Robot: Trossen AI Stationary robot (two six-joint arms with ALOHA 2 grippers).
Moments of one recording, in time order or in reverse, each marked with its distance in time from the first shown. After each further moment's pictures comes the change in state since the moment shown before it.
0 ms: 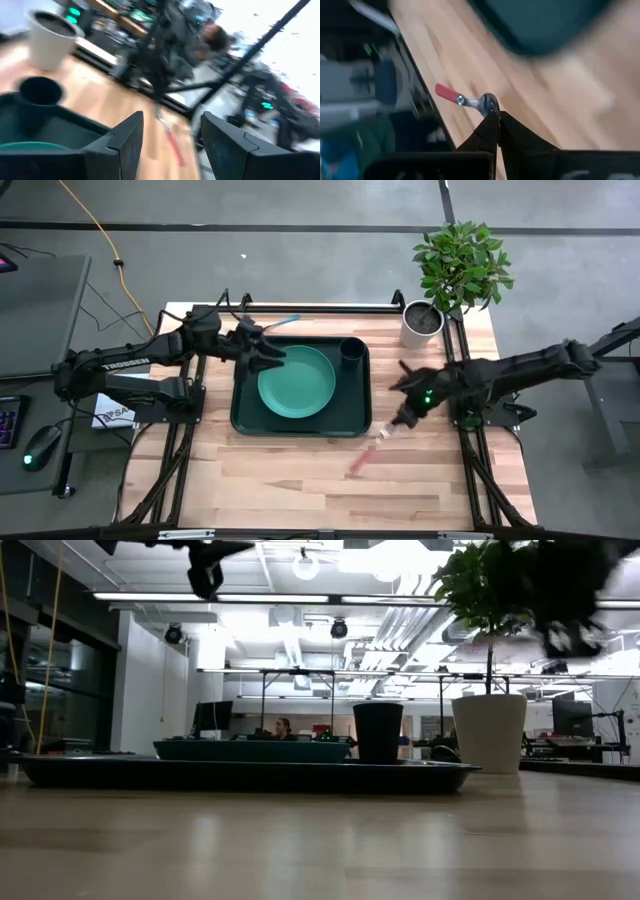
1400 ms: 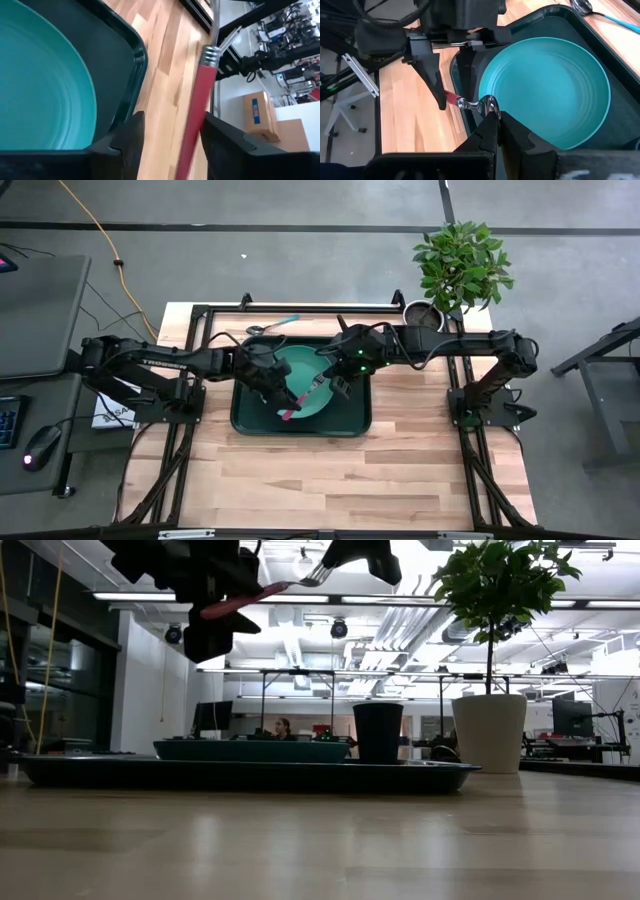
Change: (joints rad) left arm -0.233 0.340 0.000 -0.109 -0.058 -0.140; right arm -0.145 0.670 0.930 -0.202 0.246 -0.619
